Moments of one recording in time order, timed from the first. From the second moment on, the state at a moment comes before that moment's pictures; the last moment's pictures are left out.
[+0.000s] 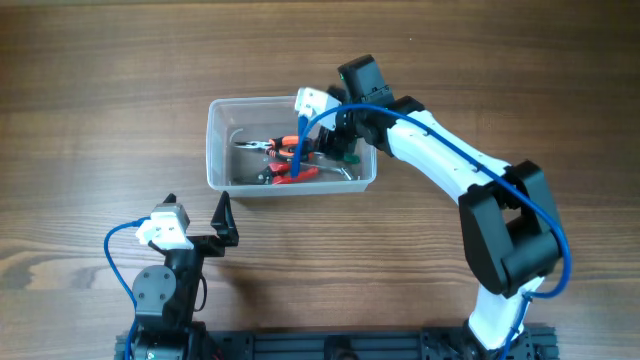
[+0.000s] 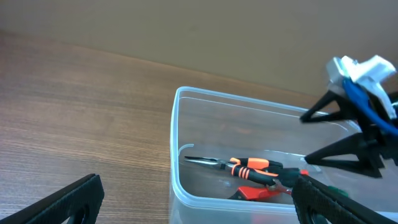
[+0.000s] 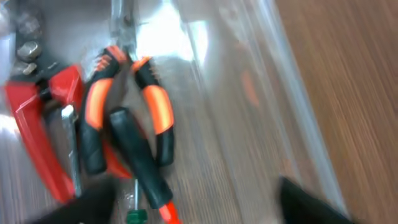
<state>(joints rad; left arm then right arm) -0.07 0.05 0.04 -0.14 0.01 -0.26 0.48 1.97 1.37 -0.34 -0.30 -0.75</state>
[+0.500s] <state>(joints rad) -0.07 0.05 0.04 -0.14 0.01 -0.26 0.22 1.30 1.49 -0.51 0.15 -0.28</state>
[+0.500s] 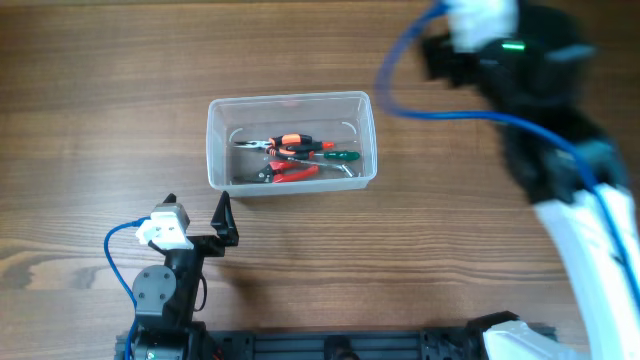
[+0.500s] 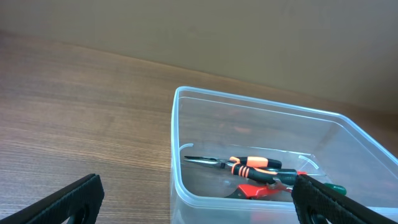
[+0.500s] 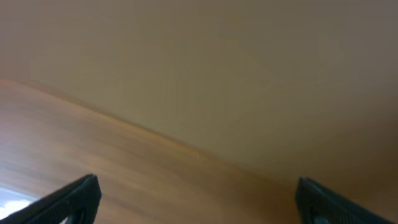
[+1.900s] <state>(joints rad) -0.07 0.05 0.04 -0.14 0.01 -0.26 -0.17 1.35 1.42 -0.76 -0.11 0.06</state>
